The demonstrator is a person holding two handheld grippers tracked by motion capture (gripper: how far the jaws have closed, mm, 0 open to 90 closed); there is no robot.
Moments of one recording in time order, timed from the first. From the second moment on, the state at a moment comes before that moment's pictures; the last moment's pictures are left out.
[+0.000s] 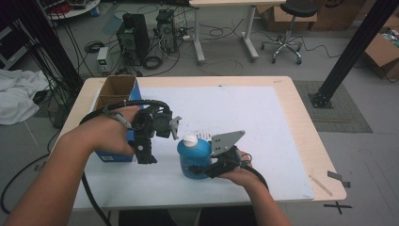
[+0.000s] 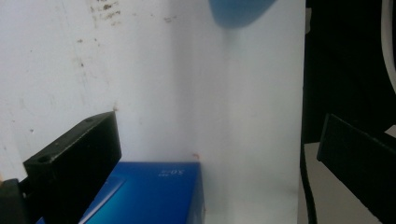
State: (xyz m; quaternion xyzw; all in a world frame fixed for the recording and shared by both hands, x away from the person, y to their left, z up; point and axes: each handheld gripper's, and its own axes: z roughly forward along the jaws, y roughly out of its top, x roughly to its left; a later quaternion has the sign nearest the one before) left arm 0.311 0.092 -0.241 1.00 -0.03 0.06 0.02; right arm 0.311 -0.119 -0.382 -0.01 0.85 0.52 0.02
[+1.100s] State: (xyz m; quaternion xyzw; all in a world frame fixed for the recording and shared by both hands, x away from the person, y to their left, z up) left arm 0.308 0.065 -0.259 1.00 -0.04 0.04 0.01; right arm 0.319 -0.051 -0.391 -0.03 0.84 0.53 -0.02
